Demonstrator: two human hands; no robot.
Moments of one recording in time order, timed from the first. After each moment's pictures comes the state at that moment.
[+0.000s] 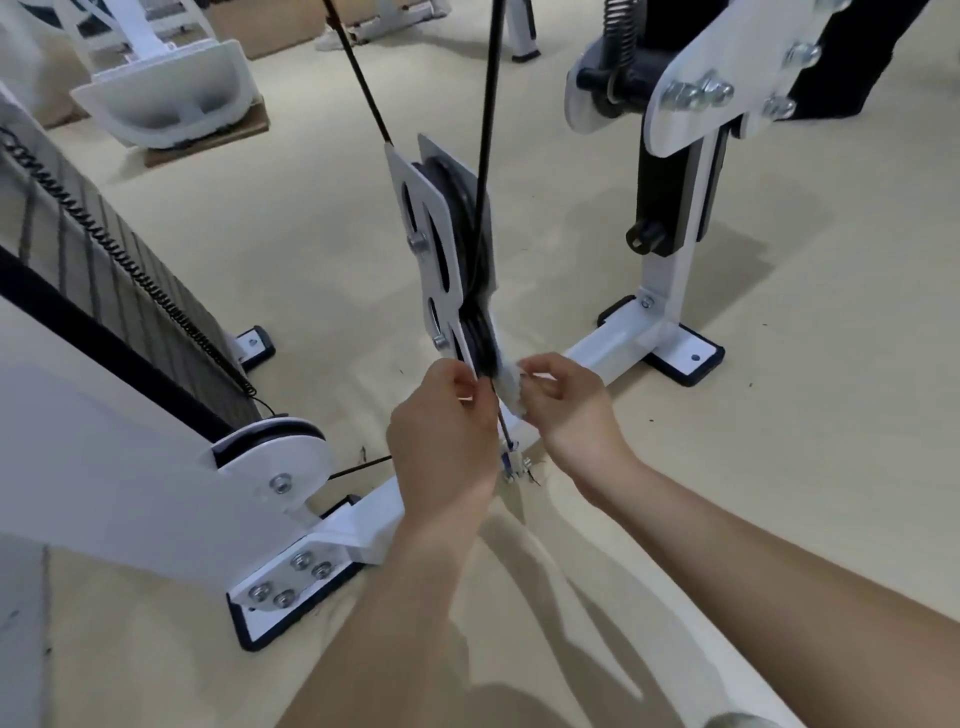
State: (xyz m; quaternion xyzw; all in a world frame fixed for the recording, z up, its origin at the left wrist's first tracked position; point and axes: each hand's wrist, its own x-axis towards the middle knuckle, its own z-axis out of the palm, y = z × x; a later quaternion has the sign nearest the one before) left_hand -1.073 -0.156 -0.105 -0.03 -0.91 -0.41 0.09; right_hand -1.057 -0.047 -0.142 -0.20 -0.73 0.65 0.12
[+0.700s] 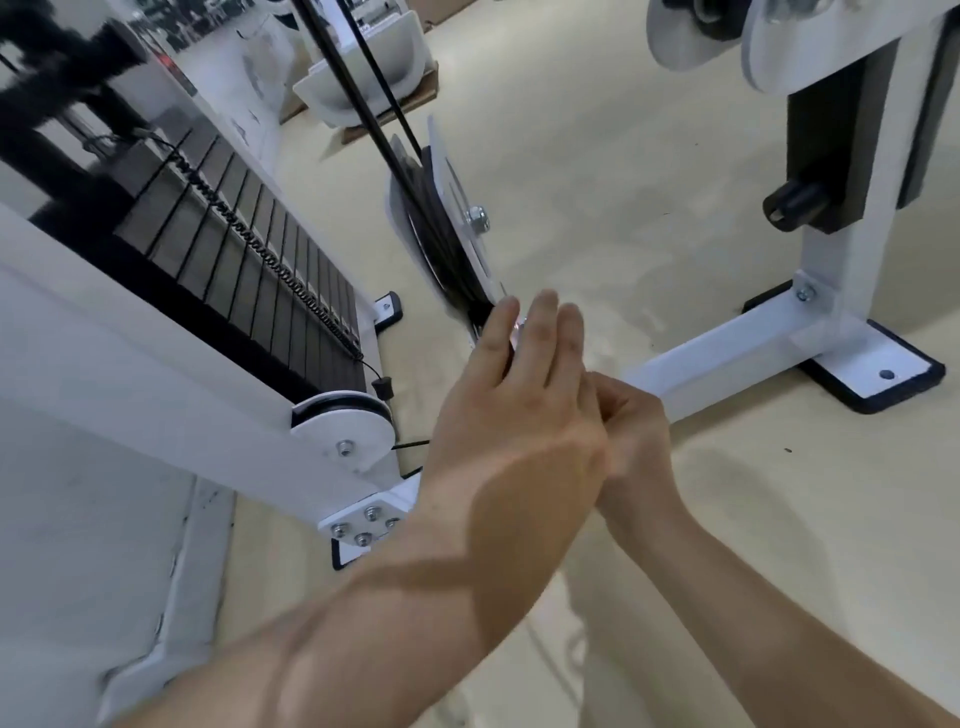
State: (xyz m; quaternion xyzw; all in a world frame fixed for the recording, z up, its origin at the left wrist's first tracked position) left_hand -1.039 -0.102 -0.057 -0.31 -0.91 0.19 0.22; right_hand -1.061 -0.024 -0.159 -0.08 -0.59 0.80 0.04
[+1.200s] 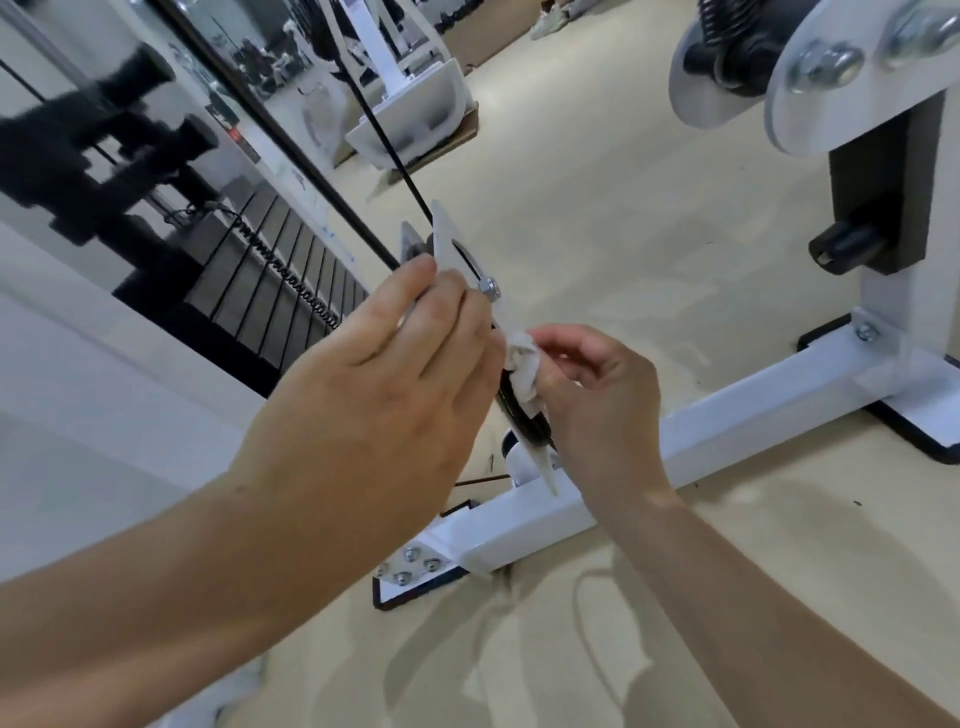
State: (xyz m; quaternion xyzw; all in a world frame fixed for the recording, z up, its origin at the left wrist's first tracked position) left_hand -1.061 -0.152 0.030 -0.32 -0.79 0.49 0.19; right_hand -1.104 -0.038 -0.099 -0.05 -0.57 0.80 0.15
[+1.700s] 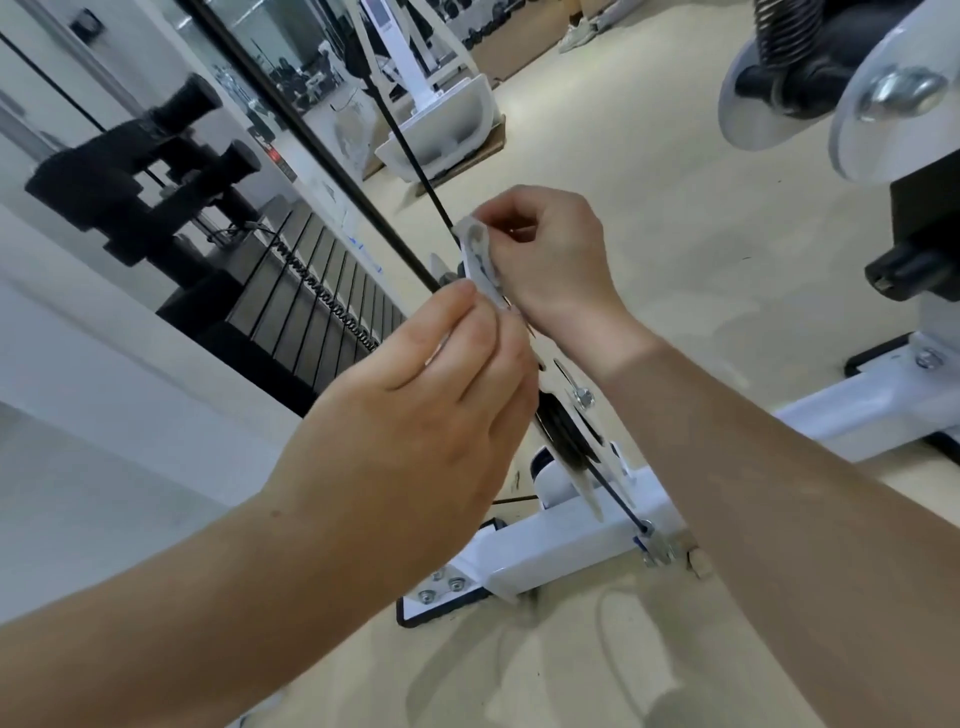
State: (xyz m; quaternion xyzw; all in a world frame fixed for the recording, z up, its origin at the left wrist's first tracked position) left_hand -1.068 -0.155 0.037 -0.33 -0.77 0.50 0.21; right_hand -1.205 -0.047 -0.024 0.07 -0.64 0.74 0.19
